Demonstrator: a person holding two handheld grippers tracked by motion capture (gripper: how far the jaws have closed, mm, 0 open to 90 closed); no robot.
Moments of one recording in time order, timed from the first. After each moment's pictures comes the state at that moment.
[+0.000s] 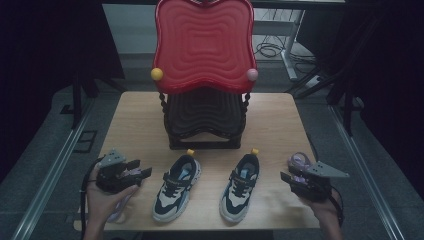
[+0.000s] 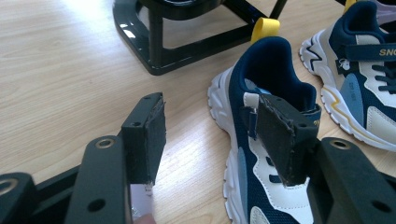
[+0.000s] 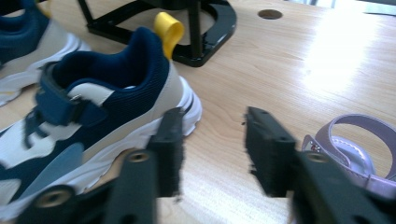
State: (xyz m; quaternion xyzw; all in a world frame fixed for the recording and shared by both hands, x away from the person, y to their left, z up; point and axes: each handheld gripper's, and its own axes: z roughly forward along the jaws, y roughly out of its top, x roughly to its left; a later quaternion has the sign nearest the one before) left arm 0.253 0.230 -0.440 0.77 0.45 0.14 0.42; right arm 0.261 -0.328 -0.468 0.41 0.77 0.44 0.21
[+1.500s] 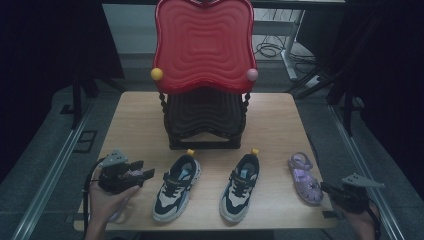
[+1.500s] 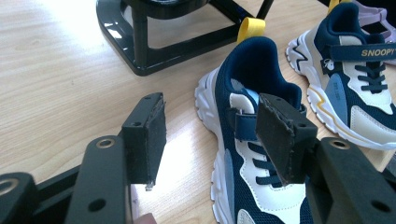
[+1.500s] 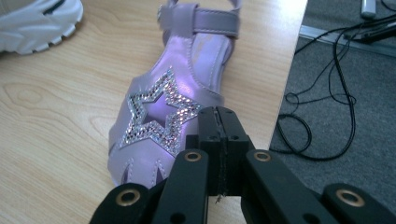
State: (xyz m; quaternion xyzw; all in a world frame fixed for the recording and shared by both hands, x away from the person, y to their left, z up) left arm 0.255 0.229 -0.442 0.77 0.44 0.12 0.43; right arm 0.247 -0.437 -0.502 0.49 0.77 0.35 0.21
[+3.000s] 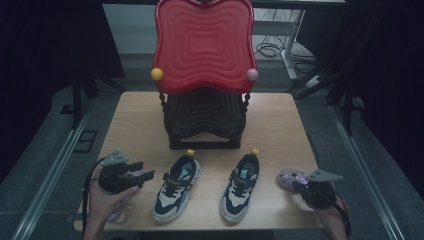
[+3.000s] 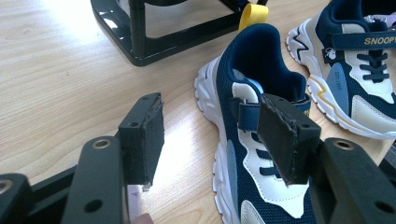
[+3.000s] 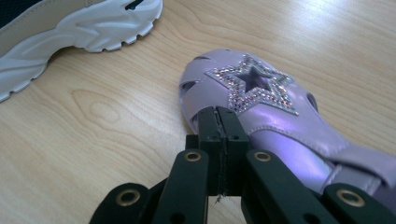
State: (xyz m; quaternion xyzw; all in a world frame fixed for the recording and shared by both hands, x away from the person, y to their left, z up) left arm 0.258 0.232 -0.446 0.78 0.44 0.10 0.42; right arm 0.259 -0.349 -0.499 0.44 0.82 0.31 0.20
